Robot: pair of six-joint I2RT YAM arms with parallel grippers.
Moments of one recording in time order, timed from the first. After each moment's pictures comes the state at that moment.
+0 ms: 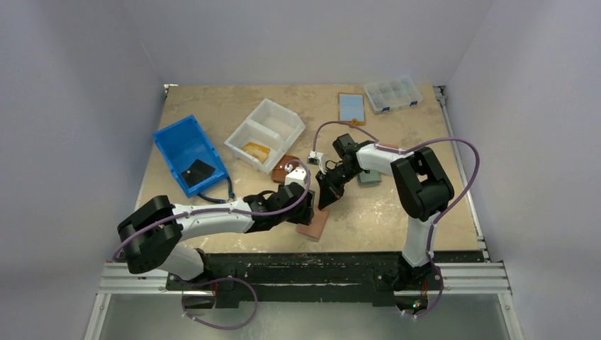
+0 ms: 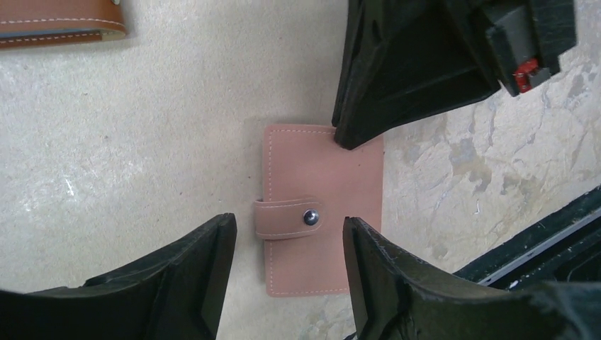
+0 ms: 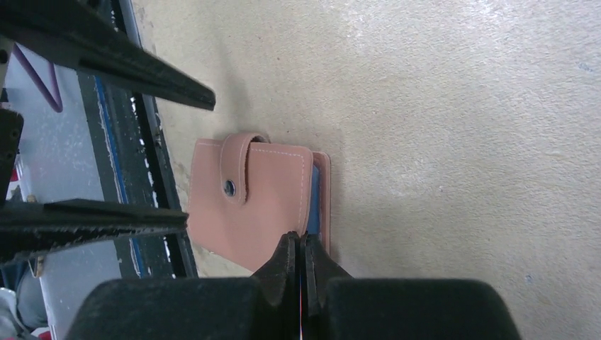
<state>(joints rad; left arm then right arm) -1.03 1.45 0.73 -0.08 -0.25 -0.69 0.47 1.92 1.16 -0.66 -0.86 -0.48</state>
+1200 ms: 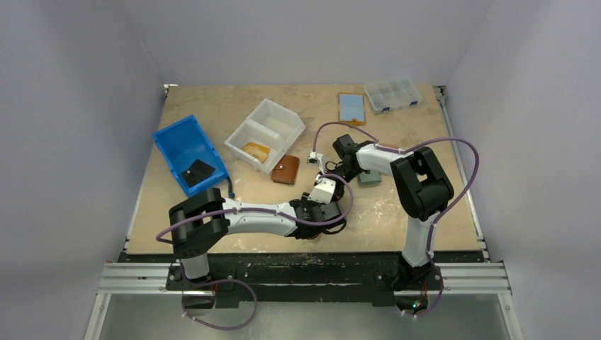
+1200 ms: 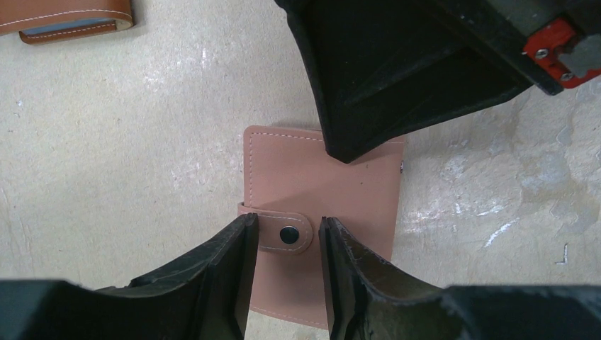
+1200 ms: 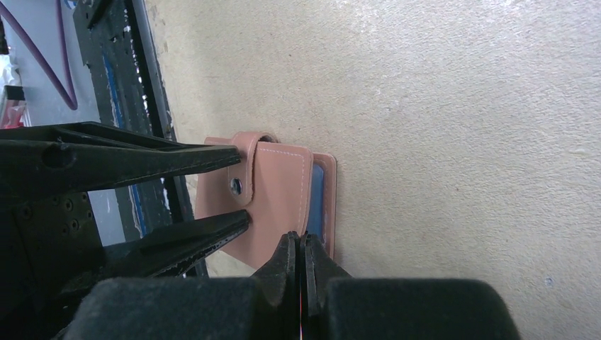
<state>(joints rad) -1.26 1.78 1.11 -0.50 -0.65 -0.81 0.47 1.93 1.16 -0.68 -0.89 -0.48</state>
